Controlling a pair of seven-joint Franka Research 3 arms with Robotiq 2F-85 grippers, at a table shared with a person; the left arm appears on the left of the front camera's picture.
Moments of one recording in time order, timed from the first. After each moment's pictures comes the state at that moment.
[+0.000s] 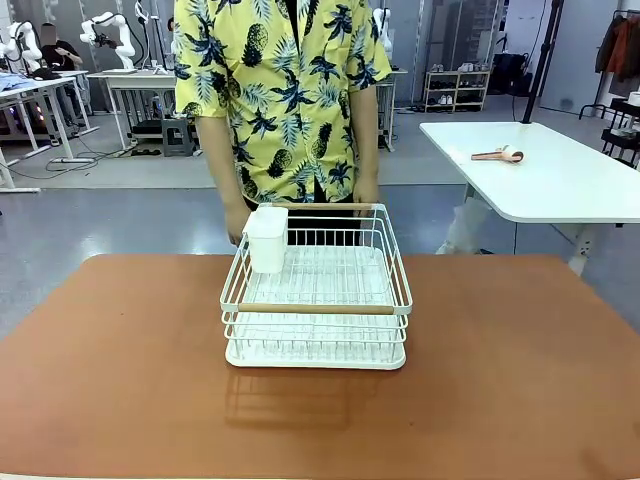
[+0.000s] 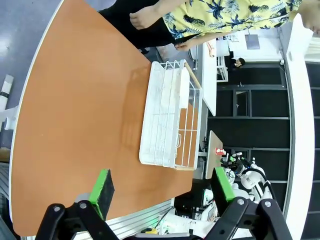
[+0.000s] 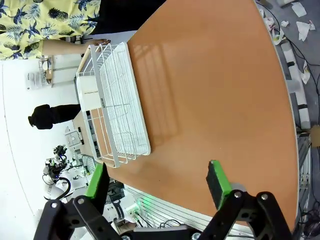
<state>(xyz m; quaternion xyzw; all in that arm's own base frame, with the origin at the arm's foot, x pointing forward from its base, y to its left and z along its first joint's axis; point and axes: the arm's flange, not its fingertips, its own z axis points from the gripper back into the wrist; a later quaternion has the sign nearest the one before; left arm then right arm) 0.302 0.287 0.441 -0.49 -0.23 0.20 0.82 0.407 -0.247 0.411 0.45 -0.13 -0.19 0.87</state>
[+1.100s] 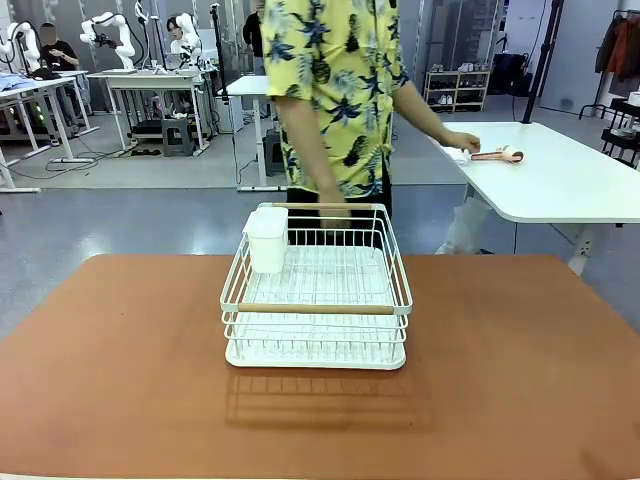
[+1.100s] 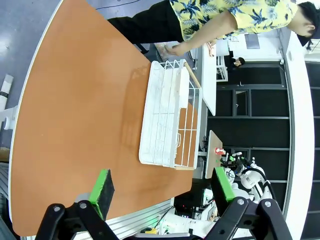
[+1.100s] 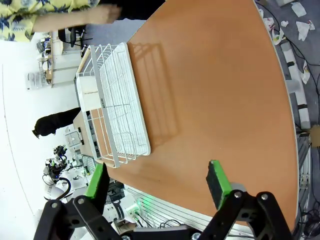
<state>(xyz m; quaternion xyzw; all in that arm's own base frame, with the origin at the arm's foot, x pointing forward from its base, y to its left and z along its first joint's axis) 0.302 0.287 0.441 -0.49 -0.23 0.20 0.82 0.407 -0.248 0.411 0.45 -0.13 -0.19 0.87</state>
